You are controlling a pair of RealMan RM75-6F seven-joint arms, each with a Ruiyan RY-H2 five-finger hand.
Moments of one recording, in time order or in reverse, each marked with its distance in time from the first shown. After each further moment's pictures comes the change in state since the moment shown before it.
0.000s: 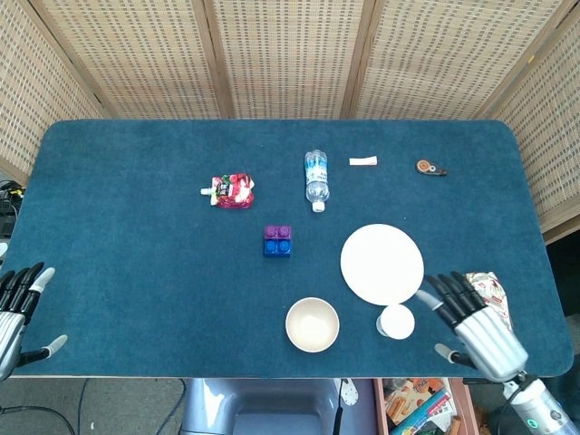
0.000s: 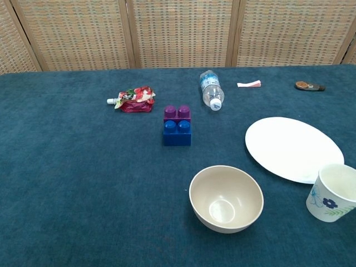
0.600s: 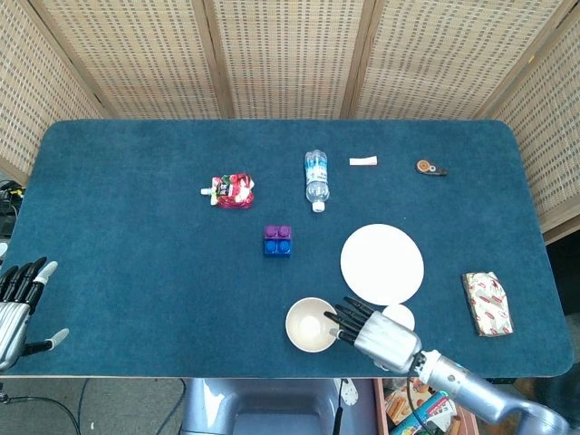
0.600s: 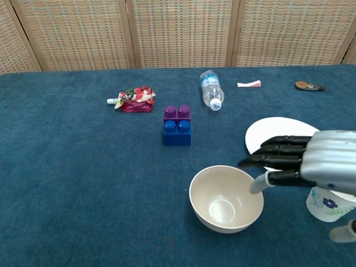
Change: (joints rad) left arm -0.036 -0.003 -0.024 -0.008 -0.084 -0.089 0.011; right arm 0.307 -0.098 0.026 -0.168 -0.004 -0.622 -0.265
